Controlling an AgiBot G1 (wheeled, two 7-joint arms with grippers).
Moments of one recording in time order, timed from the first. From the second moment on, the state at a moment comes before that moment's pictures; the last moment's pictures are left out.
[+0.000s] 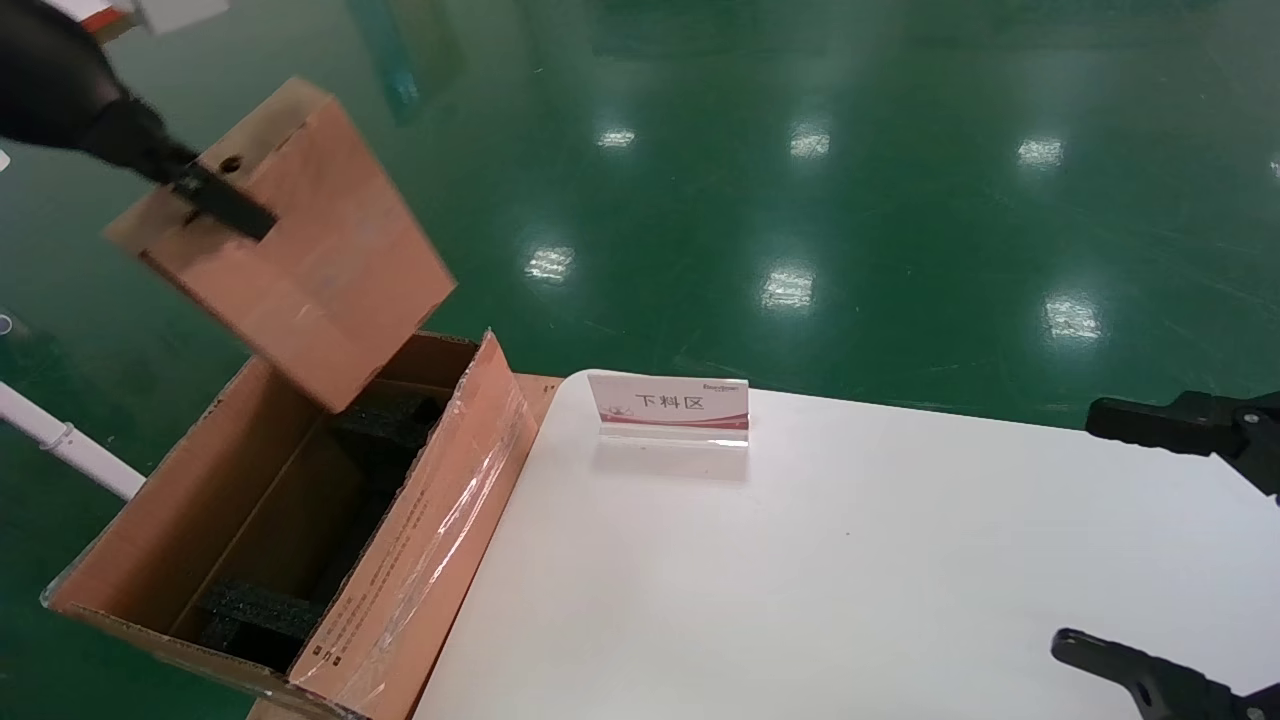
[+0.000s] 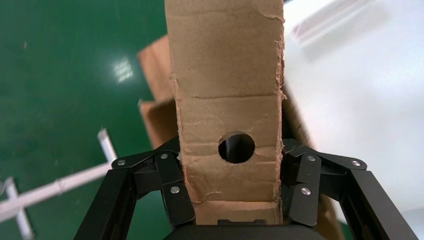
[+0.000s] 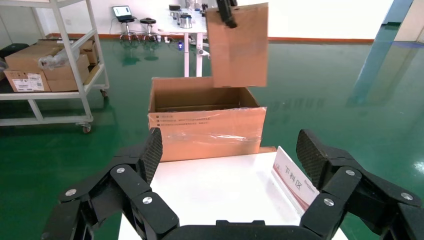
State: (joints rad) left arm -2.62 0.81 1.83 -0.56 1.43 1.60 -0.90; right arm 1.08 -0.61 -0.29 1.28 -0.72 -1.49 0.18
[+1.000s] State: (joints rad) left arm -2.46 0.82 2.21 -0.41 1.27 1.57 -1.00; right arm 1.08 -0.61 -0.29 1.28 -0.72 -1.49 0.18
